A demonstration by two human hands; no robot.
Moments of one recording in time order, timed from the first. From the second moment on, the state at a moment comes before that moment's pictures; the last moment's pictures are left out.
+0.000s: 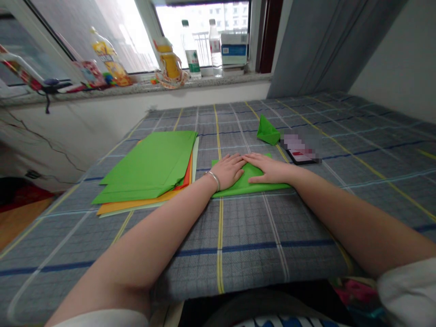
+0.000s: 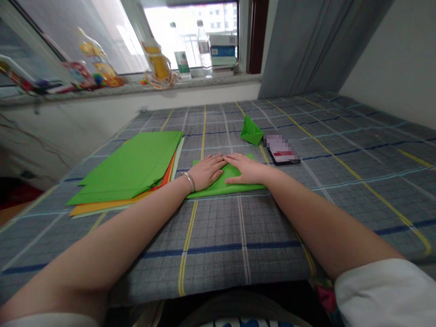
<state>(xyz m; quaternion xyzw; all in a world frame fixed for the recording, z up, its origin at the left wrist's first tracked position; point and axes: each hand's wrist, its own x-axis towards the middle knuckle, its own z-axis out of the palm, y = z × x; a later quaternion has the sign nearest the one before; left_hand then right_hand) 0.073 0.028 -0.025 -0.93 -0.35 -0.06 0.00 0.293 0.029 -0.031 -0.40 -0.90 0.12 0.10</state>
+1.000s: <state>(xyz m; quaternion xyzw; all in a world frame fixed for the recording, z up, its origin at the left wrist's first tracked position) 0.069 0.002 -0.018 -0.94 -0.33 -0.06 -0.05 0.284 0.009 -0.028 -0.44 -0.89 0.12 0.04</state>
